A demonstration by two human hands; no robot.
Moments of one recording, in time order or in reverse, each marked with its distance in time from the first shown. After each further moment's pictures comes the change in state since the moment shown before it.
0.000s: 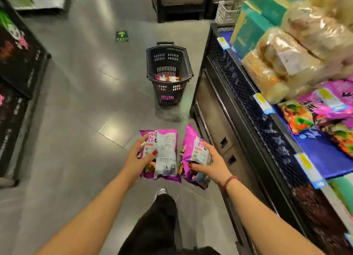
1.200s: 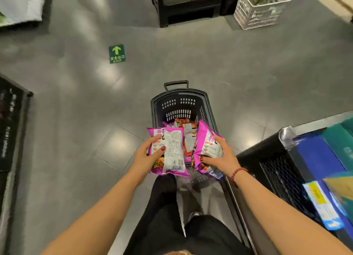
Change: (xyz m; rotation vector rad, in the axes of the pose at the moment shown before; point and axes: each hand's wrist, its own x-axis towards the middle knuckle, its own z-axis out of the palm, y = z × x) left_hand 0.674 0.242 -0.037 0.144 0.036 -0.122; right_hand 0.684 -0.235 -0.040 -0.246 0.131 0.150
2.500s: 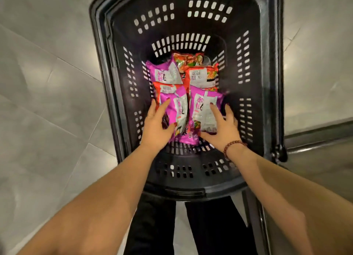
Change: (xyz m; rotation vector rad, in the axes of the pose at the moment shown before) left_hand 0.369 -0.277 0.094 0.575 -0.102 -0.092; right_hand 0.365 0.224 0.138 -0.632 -0.219 0.196
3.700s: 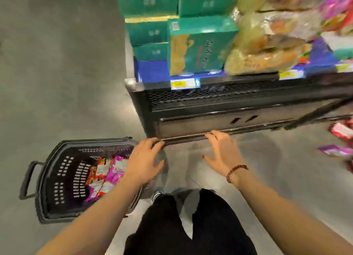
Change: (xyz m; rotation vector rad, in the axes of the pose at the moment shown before) left_hand -0.355 0.264 -0.084 1.051 -0.774 1.641; right_hand -0.610 -0.061 0.004 0.331 0.794 0.874
